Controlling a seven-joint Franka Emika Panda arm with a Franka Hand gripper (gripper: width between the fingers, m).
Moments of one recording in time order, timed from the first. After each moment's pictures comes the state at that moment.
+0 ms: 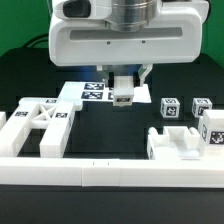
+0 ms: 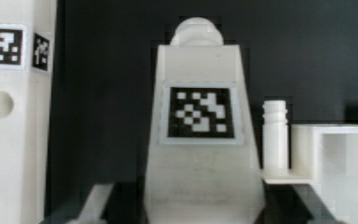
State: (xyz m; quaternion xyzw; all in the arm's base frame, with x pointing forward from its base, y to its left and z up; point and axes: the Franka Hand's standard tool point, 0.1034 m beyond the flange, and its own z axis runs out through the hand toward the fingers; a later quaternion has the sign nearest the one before) arm 0.590 -0.007 0.105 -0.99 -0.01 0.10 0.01
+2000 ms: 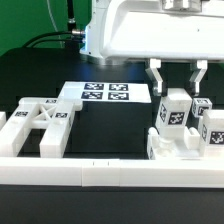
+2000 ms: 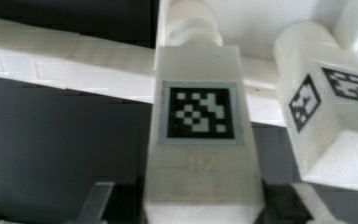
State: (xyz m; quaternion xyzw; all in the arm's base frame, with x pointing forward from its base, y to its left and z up) arm 0.638 0.057 0.110 -0.97 -0.10 -0.22 -0.02
